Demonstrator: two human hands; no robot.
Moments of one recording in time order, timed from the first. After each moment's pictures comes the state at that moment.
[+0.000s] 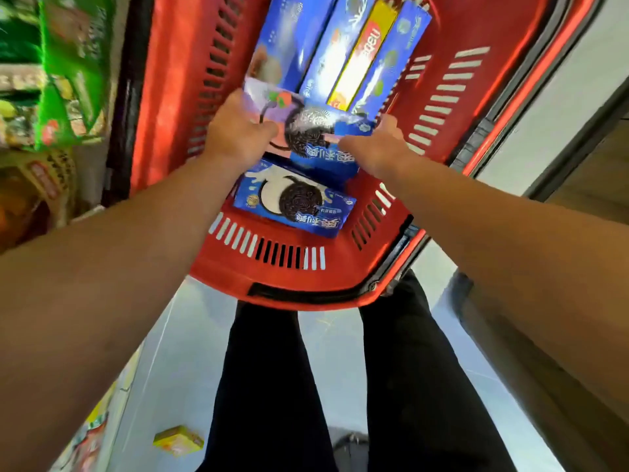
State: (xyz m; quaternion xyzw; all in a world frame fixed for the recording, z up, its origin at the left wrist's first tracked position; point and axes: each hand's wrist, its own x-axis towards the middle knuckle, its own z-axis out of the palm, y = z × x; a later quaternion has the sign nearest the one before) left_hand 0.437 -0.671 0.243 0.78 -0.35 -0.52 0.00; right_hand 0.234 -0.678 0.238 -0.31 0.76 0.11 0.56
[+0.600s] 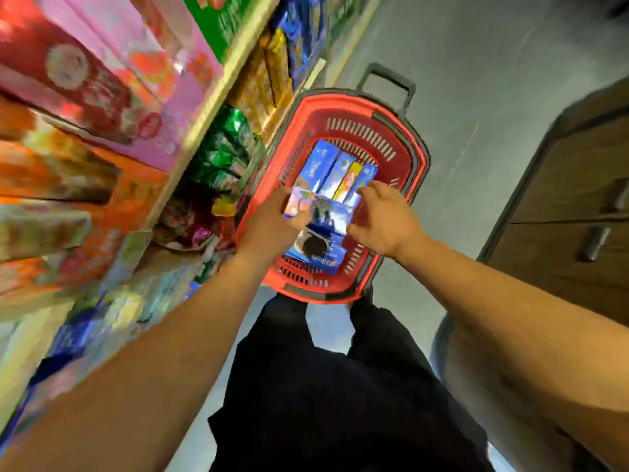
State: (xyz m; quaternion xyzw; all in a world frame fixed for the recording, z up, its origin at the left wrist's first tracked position) left_hand 0.439 -0.588 0.583 0.74 -0.43 -0.48 0.17; right_hand 0.230 -0.628 0.574 -0.75 0.58 0.10 0.30
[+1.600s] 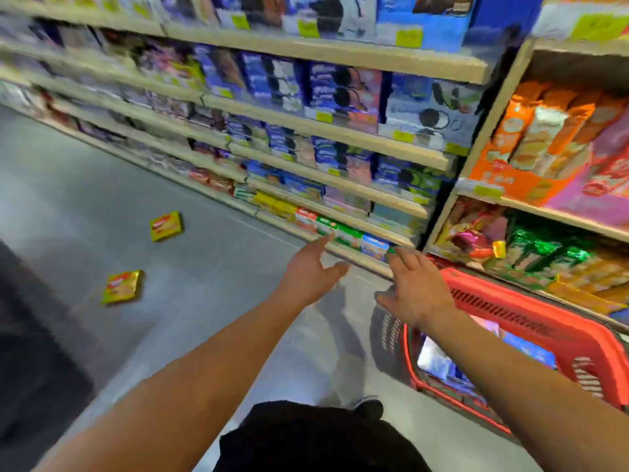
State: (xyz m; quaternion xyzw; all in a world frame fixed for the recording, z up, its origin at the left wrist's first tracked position) left_hand 0.278 -0.214 0.747 0.92 0.08 -0.13 0.35; right_hand 0.280 -0.419 0.707 -0.98 -0.15 0.12 0.07
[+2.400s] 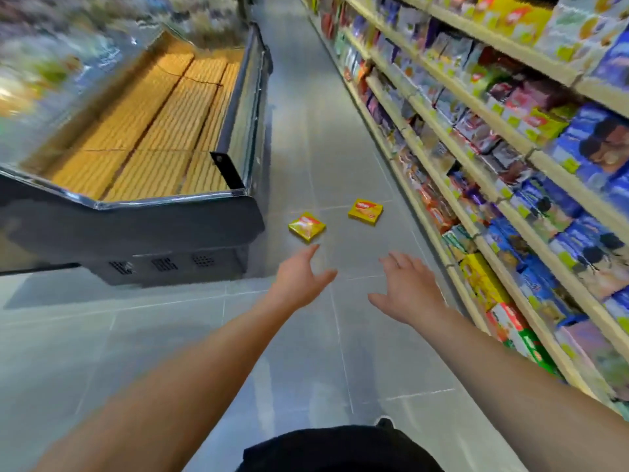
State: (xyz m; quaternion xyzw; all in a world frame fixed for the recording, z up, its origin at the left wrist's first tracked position) left_hand 0.055 0.153 0.777 0.82 0.47 0.08 0.31; right_hand 0.230 0.042 0.747 -0.85 -0.52 0.10 0.02
